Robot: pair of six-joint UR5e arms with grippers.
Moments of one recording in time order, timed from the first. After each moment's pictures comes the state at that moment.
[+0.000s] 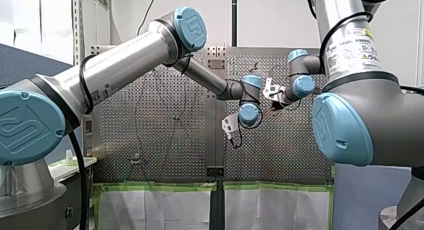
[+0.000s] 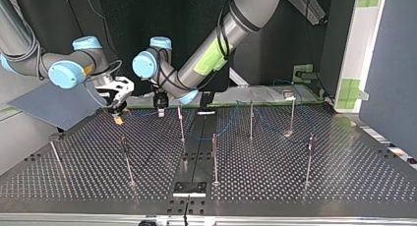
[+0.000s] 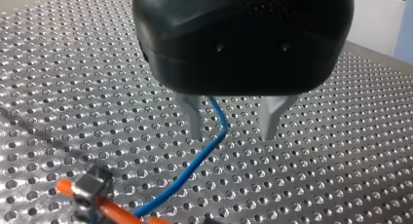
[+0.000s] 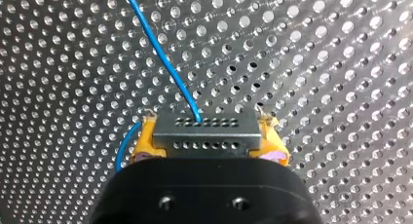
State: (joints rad) left arm -0.76 -2.53 -0.97 -2.94 -2.16 -2.05; right arm 1.81 -1.12 1.58 -0.22 1.30 1.76
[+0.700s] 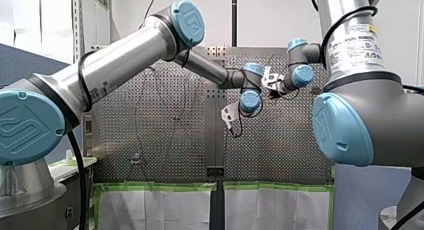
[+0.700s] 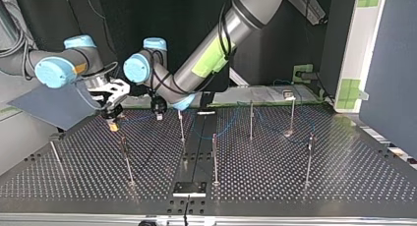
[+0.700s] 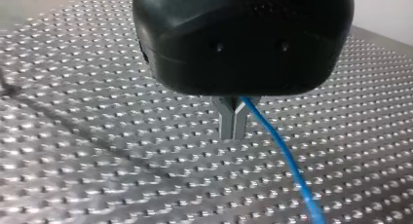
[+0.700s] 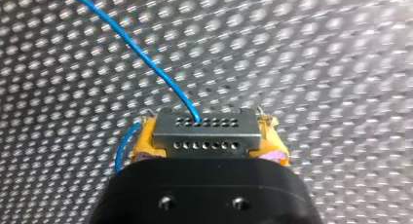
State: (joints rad) left arm -0.76 -2.48 -0.90 -3.05 -2.22 -2.06; right arm 1.82 -1.19 1.56 -0.21 1.28 1.79
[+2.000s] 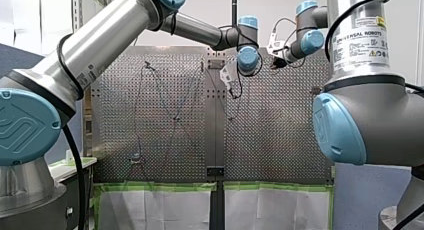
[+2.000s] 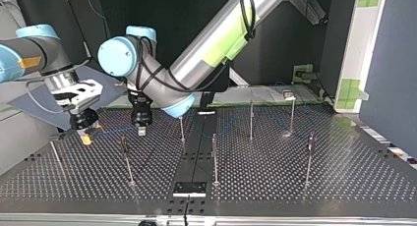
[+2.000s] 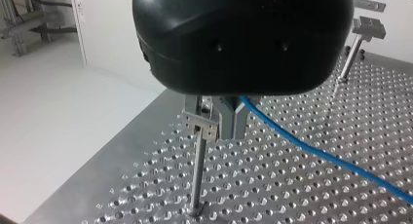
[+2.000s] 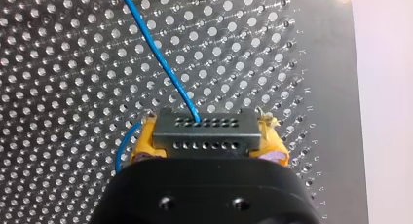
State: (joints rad) left arm -0.79 -2.26 -0.90 -3.10 -2.21 -1.97; right arm 1.77 -1.36 1.47 -0.04 1.17 1.81
